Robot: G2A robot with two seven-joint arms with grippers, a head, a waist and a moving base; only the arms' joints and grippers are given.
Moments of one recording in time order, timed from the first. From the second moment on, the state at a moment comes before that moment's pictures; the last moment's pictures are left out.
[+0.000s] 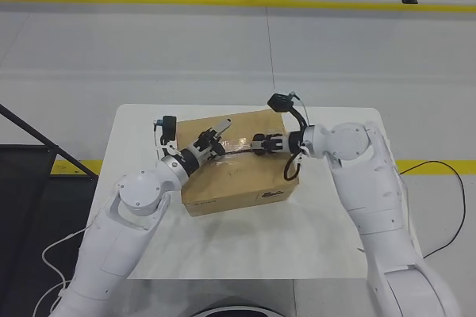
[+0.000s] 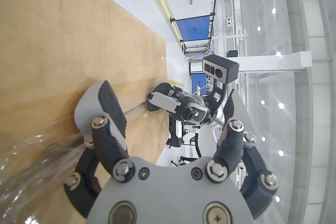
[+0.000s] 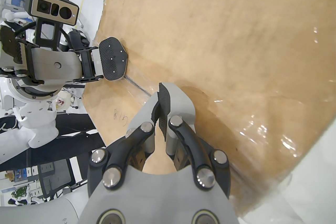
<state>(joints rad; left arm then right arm) 1.07 -1.23 -1.25 -1.70 -0.14 0.25 -0.40 -0.58 -1.44 1.25 -1.12 -0.46 -0.27 1.23</state>
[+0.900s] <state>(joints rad) 1.09 -1.23 -1.29 -1.71 -0.15 0.24 -0.41 -0.69 -1.35 1.43 -1.19 -0.42 -0.22 1.11</state>
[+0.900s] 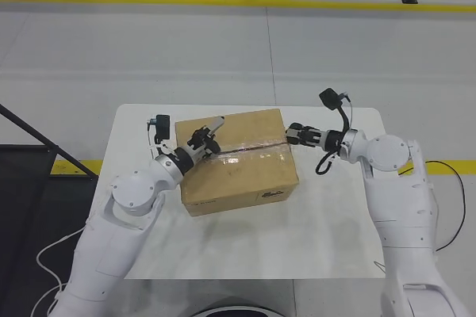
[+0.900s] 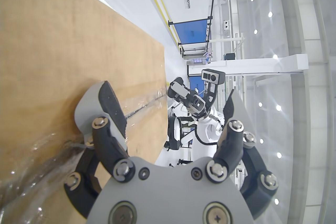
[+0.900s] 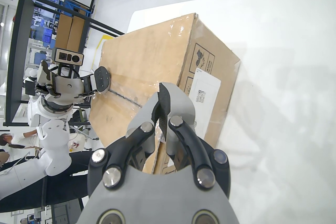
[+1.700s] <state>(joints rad) 1.22 -1.20 -1.55 -1.77 -0.22 0.17 -0.40 -0.70 -1.32 1.35 -1.18 -0.42 -0.20 1.08</state>
